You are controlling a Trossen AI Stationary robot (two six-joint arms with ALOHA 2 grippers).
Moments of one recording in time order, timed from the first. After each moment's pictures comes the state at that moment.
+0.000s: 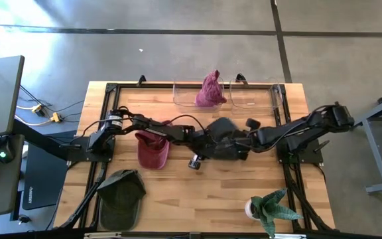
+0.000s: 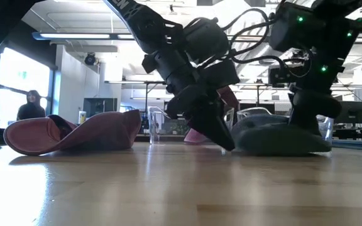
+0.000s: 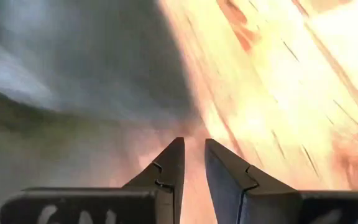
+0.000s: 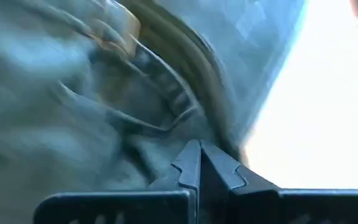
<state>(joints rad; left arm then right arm) 0.00 2.13 1.43 -0.19 0.19 0.36 0.11 1.39 0.67 -0.67 0.55 0.44</state>
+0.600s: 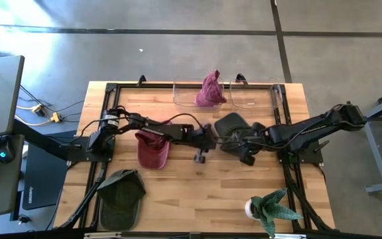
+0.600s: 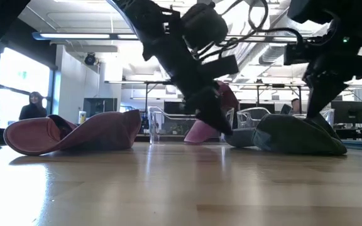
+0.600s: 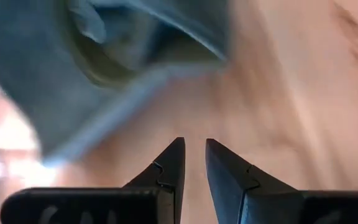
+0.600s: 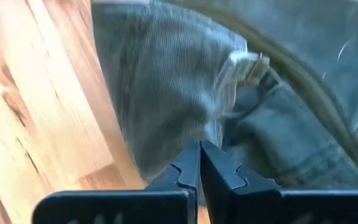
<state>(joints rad) -0.01 2.08 1.43 -0.13 -0.13 0.31 0.17 1.19 0.67 -0.77 0.29 0.56</state>
